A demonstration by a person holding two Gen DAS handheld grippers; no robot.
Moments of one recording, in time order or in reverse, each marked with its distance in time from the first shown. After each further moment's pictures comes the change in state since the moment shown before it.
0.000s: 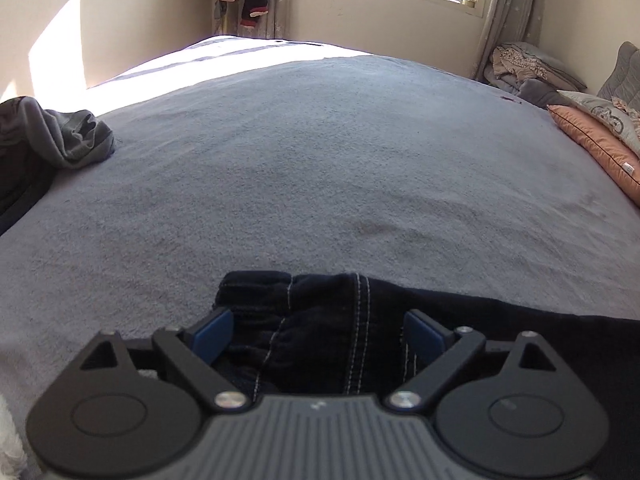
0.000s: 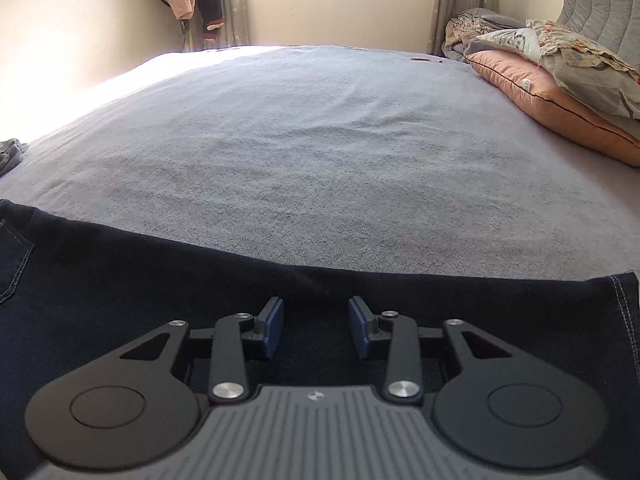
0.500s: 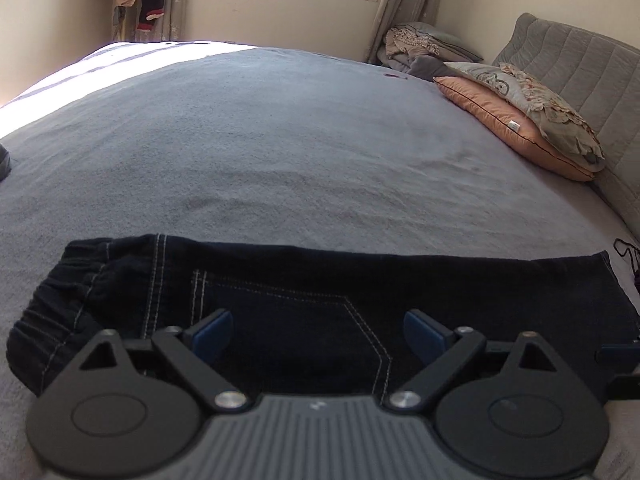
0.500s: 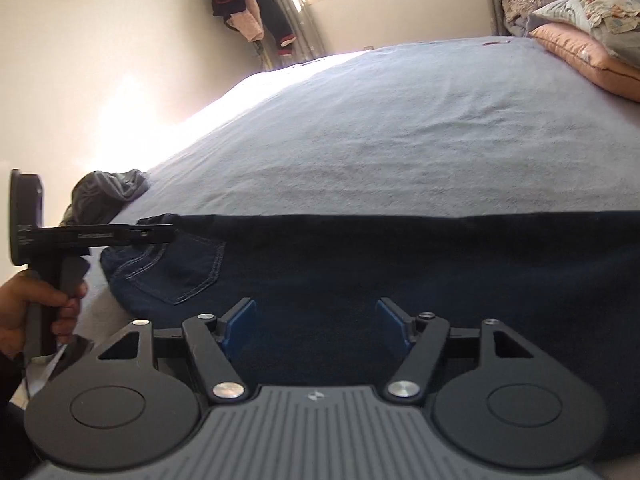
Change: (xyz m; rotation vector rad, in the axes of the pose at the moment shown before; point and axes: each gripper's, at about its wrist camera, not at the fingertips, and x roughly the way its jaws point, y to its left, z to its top) left arm -0.050 -0.087 -0.032 0.115 0.082 -0.316; right arm -0.108 0.055 -0.041 0.167 0.076 0.480
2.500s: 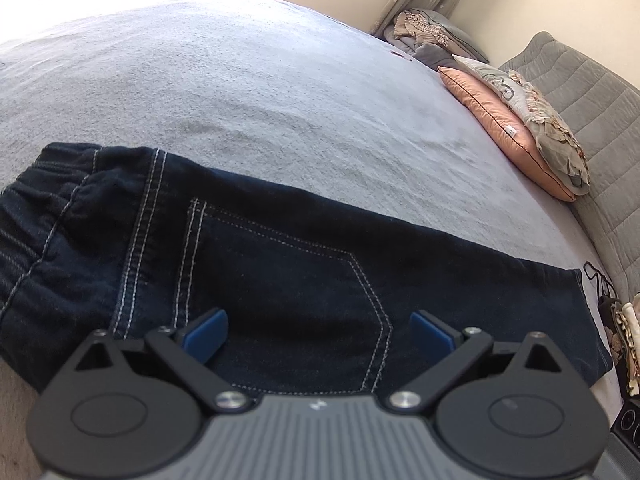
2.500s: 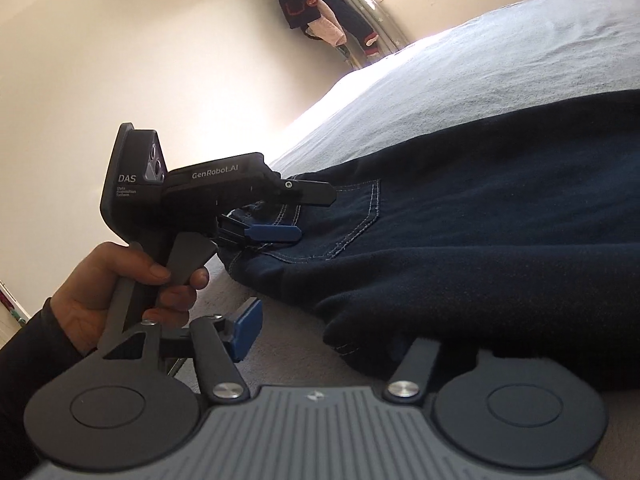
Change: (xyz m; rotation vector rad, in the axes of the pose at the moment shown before) left arm 0.014 0.044 -0.012 -0.163 0.059 -0.120; right arm 0.080 0.052 -0.052 0.035 -0.105 0.217
